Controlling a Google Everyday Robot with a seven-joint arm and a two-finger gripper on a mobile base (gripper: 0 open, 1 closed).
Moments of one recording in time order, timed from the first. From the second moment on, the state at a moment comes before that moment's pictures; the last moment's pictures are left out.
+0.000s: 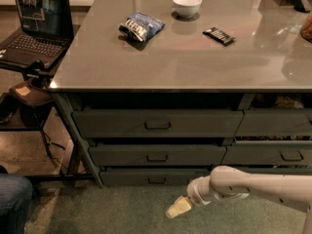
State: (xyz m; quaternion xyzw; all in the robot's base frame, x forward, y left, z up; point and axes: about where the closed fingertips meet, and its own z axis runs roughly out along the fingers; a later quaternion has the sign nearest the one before) arm 0.457 -0.103 0.378 -0.38 0.87 0.24 0.19
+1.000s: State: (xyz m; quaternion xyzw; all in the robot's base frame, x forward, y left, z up) arm 0.492 -0.169 0.422 -0.47 0.80 0.17 0.32
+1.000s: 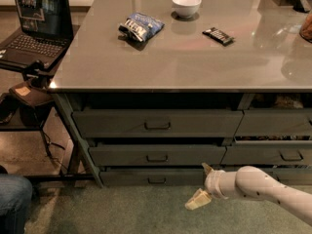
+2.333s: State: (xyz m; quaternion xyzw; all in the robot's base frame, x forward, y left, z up) arm 0.483 -0.125 0.305 -0.46 0.82 0.13 0.31
